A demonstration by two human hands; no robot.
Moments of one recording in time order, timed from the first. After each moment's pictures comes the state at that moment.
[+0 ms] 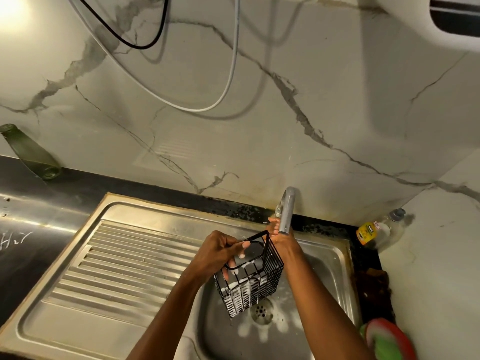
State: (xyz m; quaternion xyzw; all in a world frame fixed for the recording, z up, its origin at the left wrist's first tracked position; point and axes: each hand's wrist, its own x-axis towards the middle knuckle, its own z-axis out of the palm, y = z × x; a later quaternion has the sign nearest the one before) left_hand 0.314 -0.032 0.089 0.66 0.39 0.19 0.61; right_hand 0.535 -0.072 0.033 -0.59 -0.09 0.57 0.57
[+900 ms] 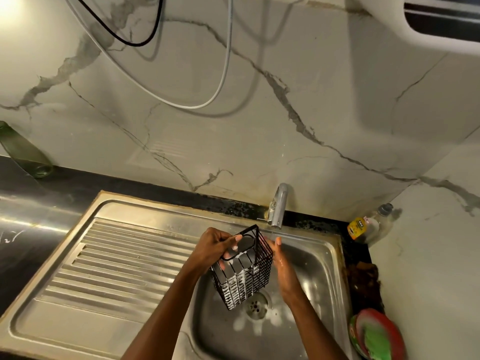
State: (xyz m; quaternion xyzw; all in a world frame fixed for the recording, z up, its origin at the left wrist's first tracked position) left_hand 0.326 -0.026 0.058 0.65 0.42 0.20 0.60; right_hand 0.496 -0.150 0.052 -0.64 -0.25 0.51 0.53
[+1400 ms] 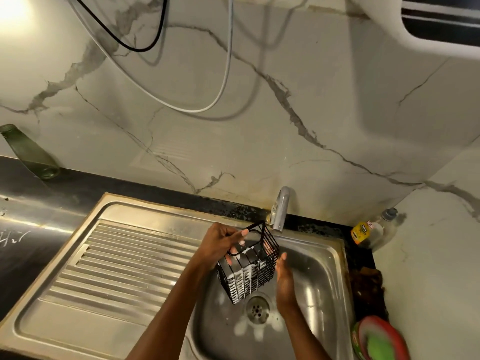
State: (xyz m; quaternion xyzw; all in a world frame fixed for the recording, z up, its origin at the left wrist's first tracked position) left_hand 0.342 -0.019 0.067 0.65 0.42 0.23 0.59; right_hand 0.494 -0.161 -0.009 -0.68 -0.15 0.45 0.56
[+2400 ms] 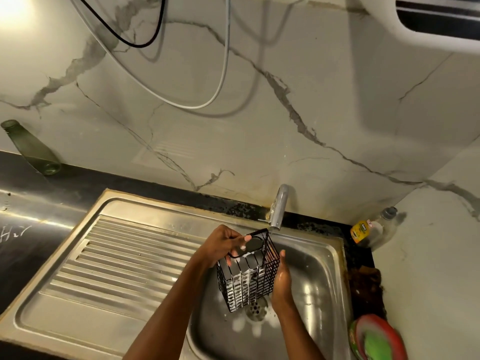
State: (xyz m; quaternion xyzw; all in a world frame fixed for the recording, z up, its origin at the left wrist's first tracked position) left_hand 0.345 -0.016 0.045 0.66 0.38 0.16 0.63; right_hand 0.489 -0.156 0.000 -0.59 -0.12 0.54 0.59
